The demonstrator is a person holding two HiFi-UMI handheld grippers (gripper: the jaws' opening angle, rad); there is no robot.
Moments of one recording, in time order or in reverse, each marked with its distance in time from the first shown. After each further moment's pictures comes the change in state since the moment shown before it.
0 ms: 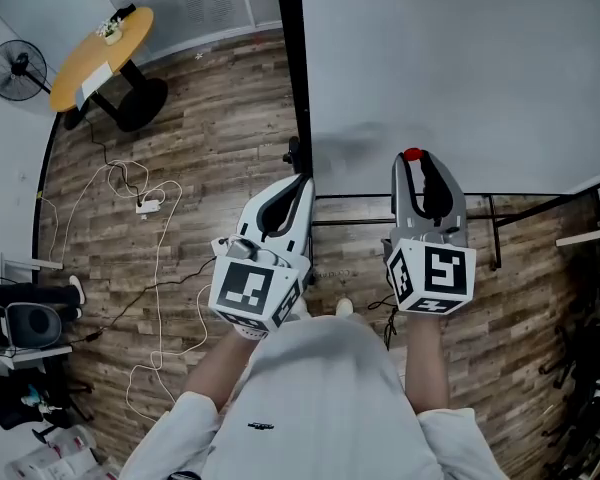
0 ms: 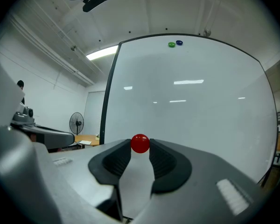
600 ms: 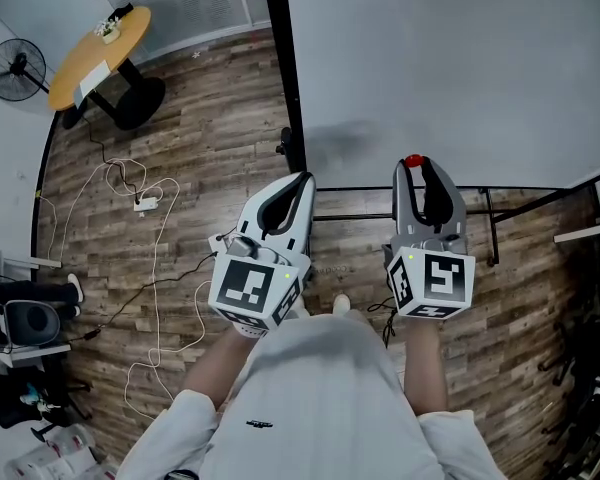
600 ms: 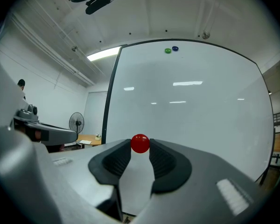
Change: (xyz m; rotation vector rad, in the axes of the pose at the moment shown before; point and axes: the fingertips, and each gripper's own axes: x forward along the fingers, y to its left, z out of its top) left arm -0.002 -0.023 -0.003 0.001 0.005 -0.013; right arm -0.030 -0.014 -0.005 0.007 -0.011 -0.014
